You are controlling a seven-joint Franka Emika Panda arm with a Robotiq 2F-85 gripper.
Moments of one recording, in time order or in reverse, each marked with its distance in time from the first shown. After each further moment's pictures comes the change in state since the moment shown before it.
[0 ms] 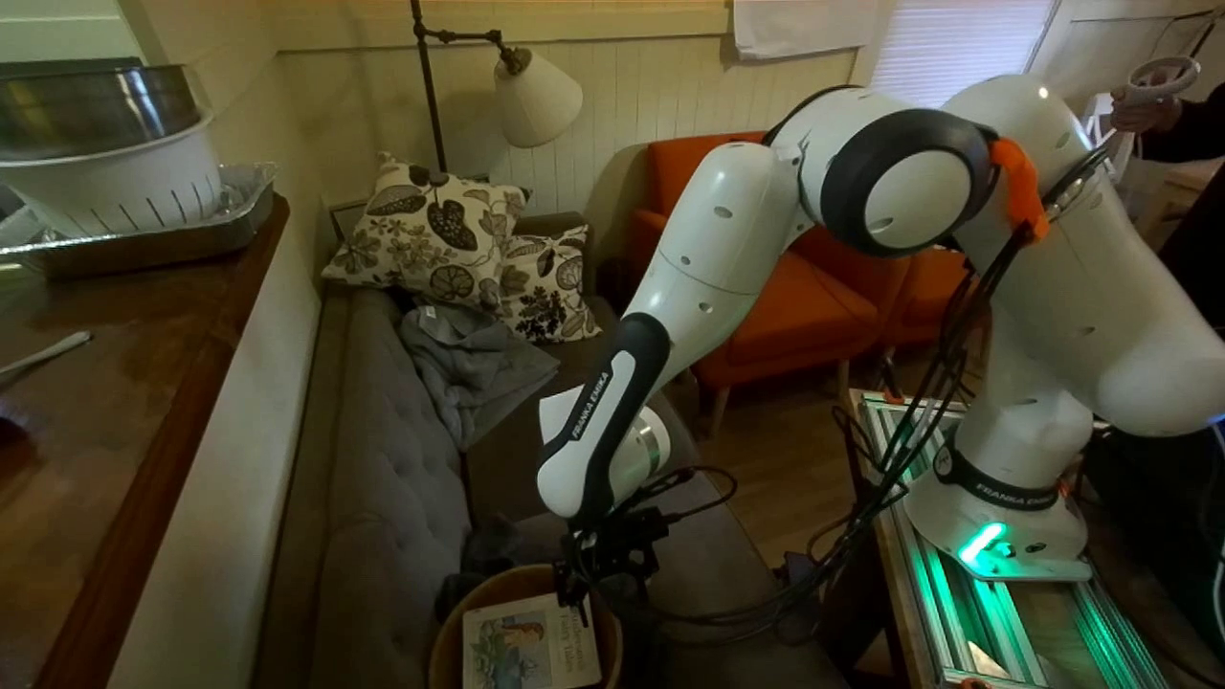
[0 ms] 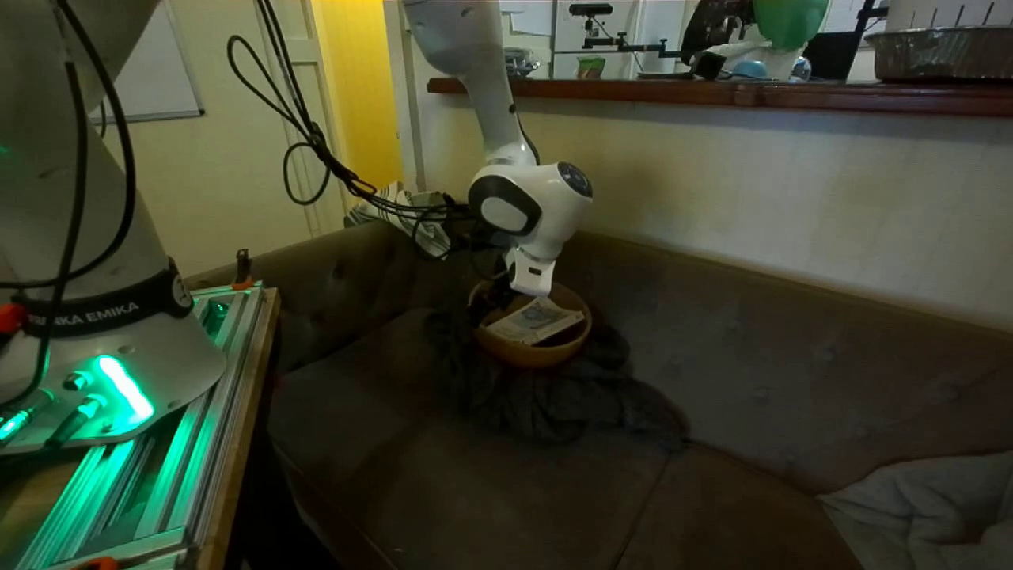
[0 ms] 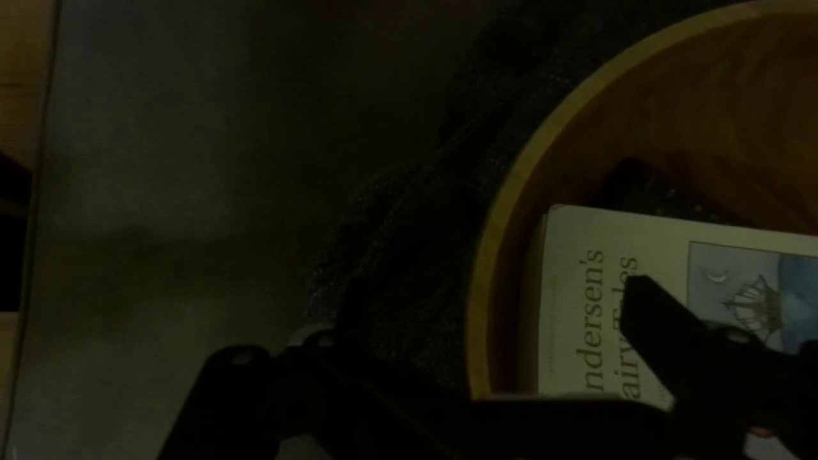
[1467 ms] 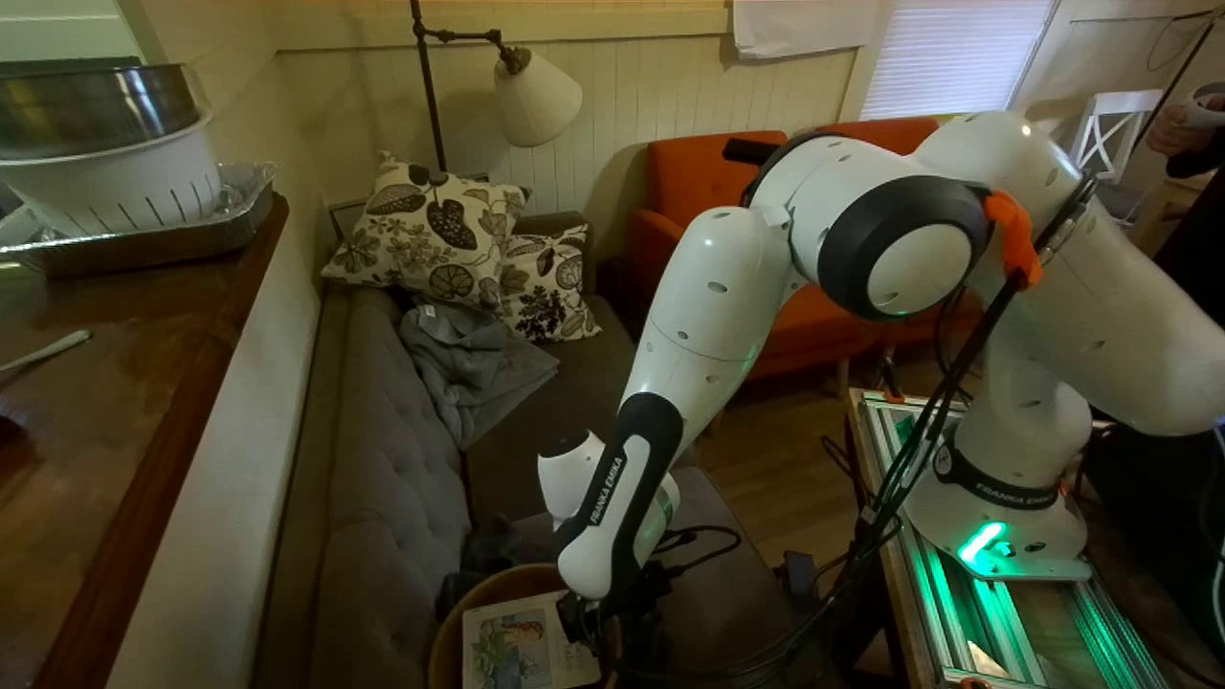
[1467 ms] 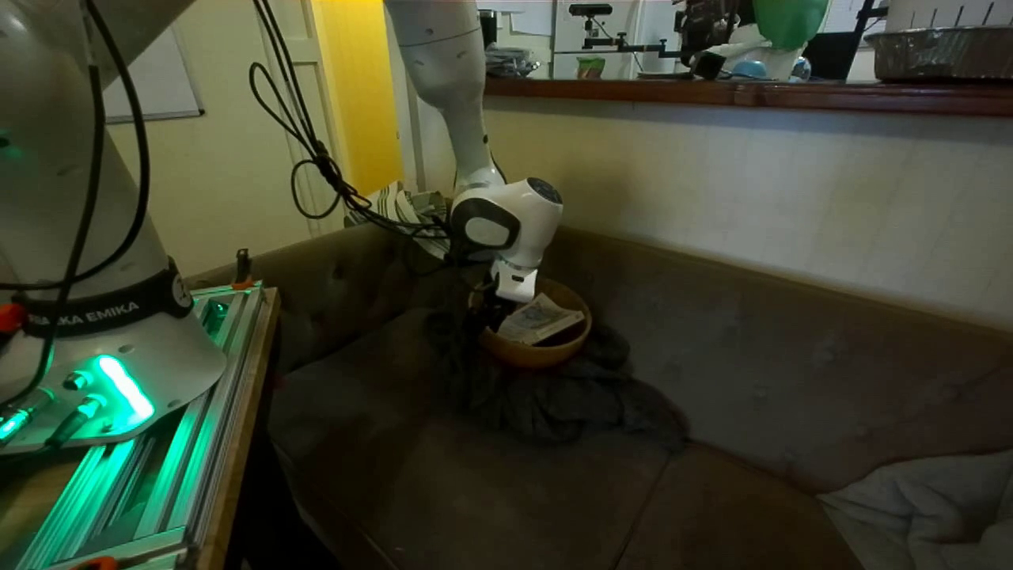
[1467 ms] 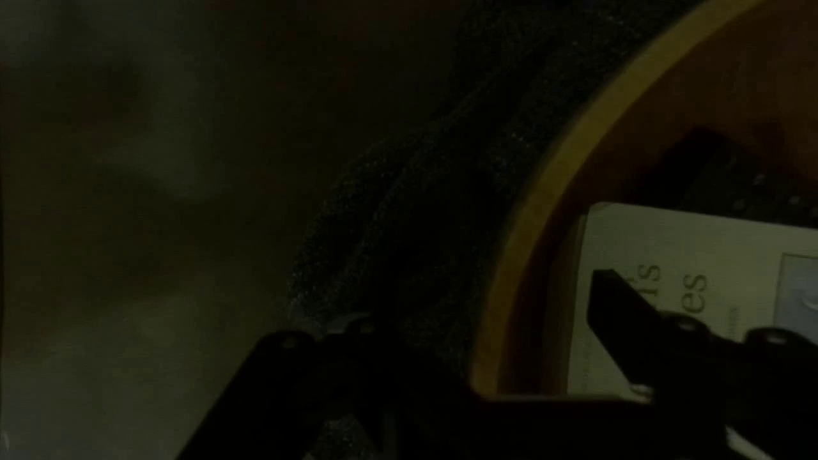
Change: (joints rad) arm 0.144 0.112 -0.036 0.043 -0.077 0.161 0.164
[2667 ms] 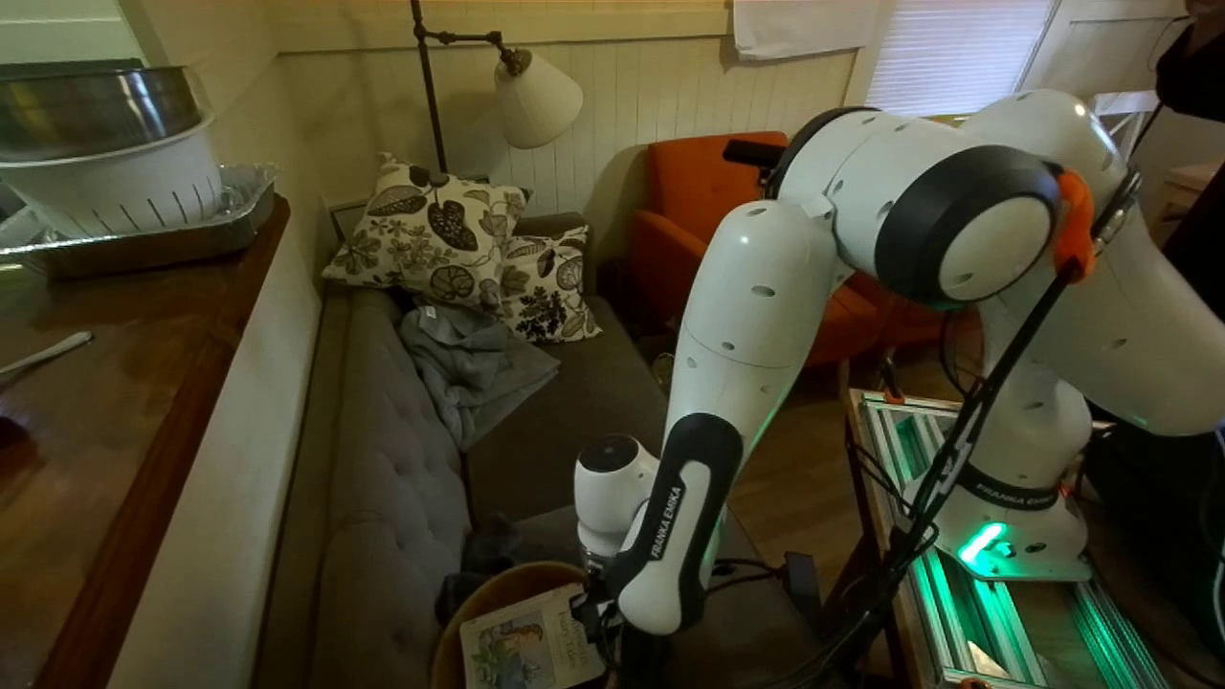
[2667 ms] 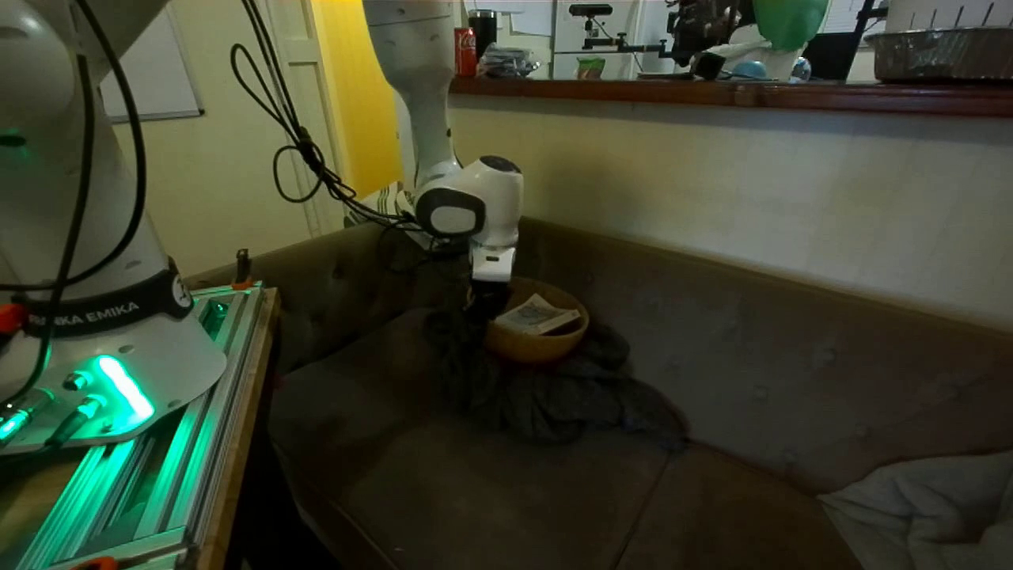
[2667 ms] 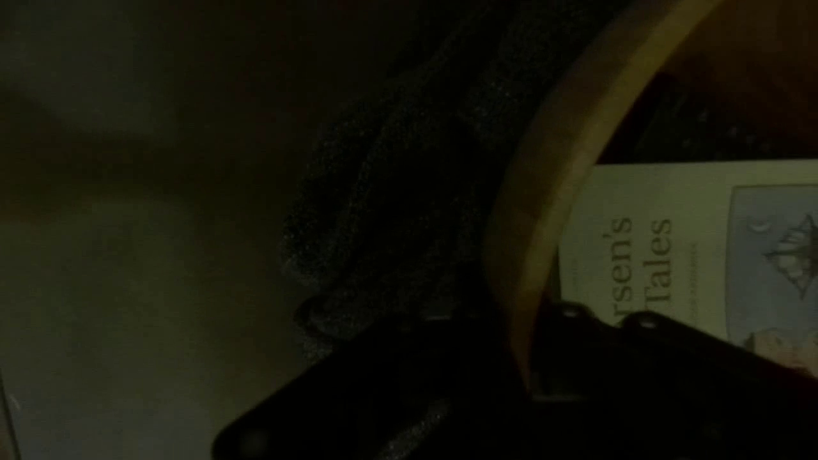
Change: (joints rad) arm 0.087 -0.100 0.000 -0.188 -0.043 0.318 0.165
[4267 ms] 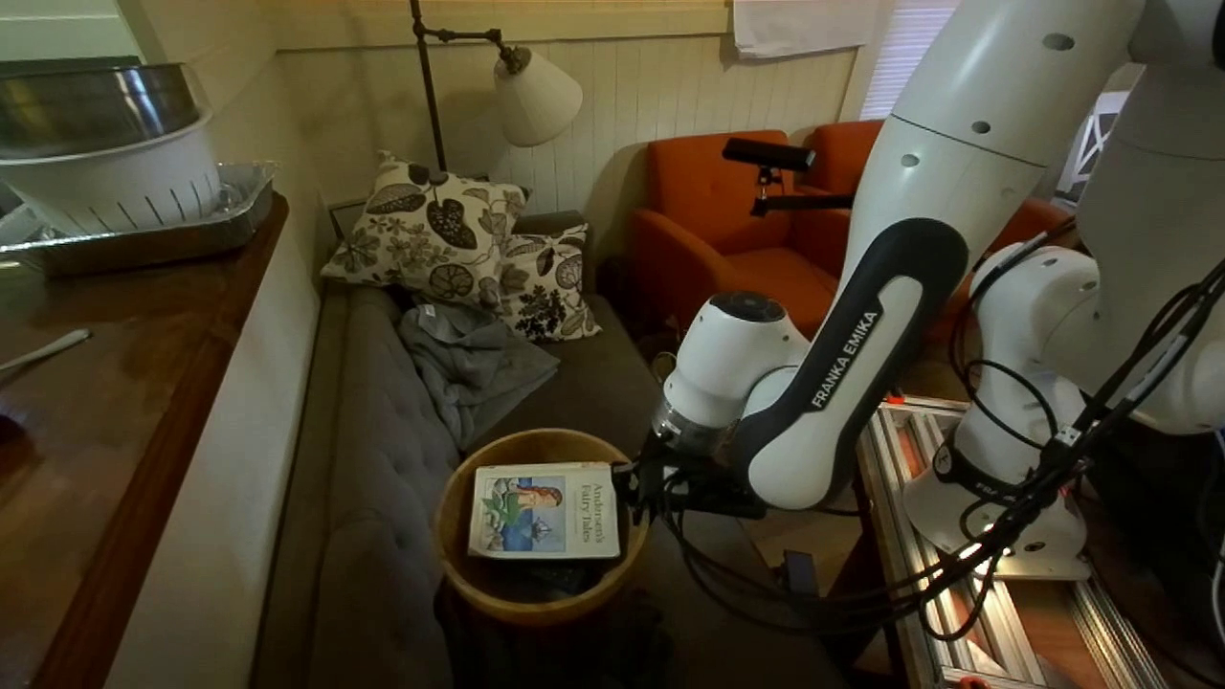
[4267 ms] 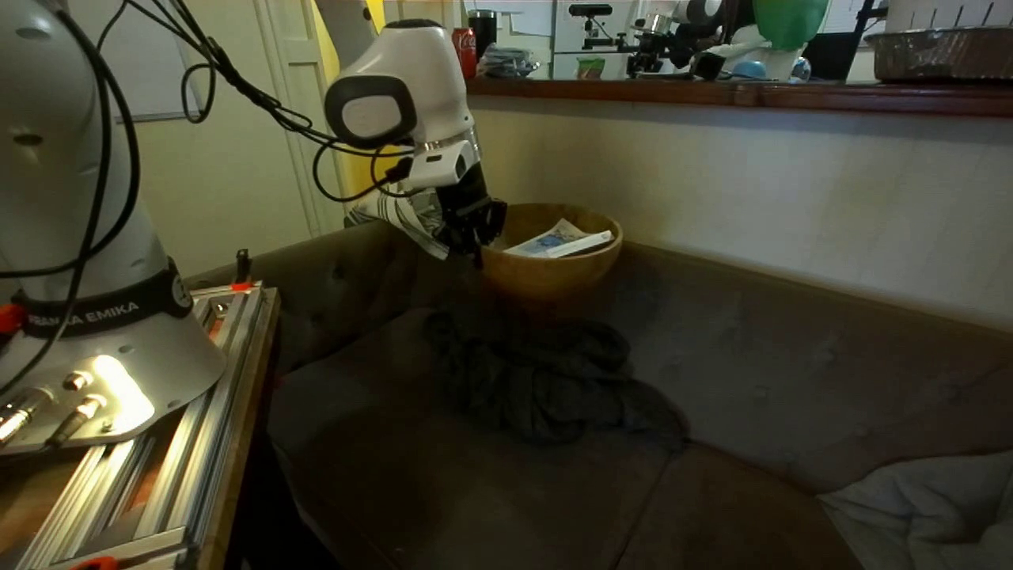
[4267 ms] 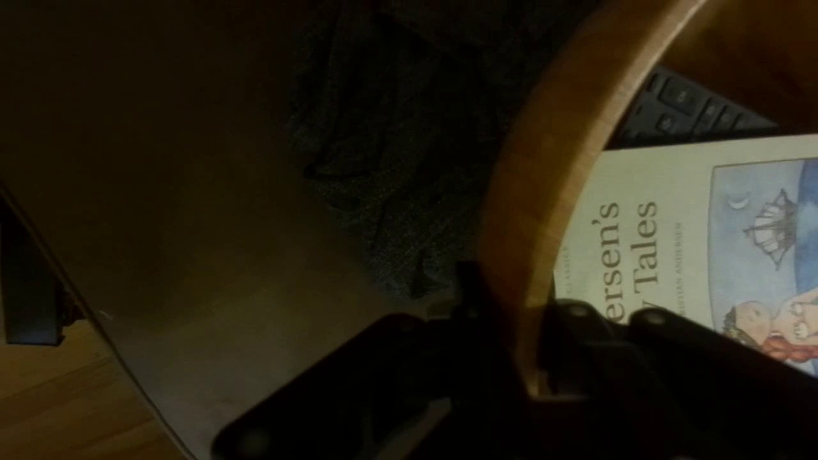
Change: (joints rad) arm 0.085 -0.639 -0.107 -0.535 0.026 0.202 0.194
